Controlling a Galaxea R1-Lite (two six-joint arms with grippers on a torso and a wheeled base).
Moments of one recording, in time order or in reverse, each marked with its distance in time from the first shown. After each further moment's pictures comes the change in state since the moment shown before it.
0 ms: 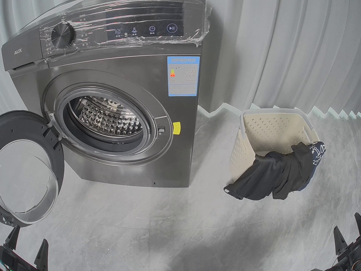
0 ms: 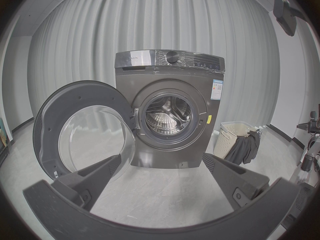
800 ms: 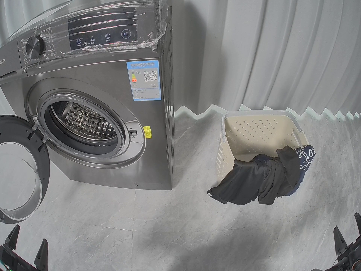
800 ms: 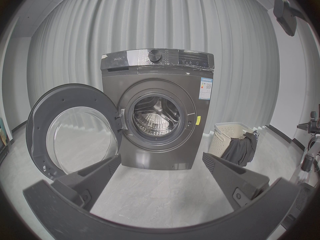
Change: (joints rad) left arm 0.000 0.000 0.000 0.000 0.001 0.000; right arm 0.000 0.000 0.000 0.000 0.001 0.000
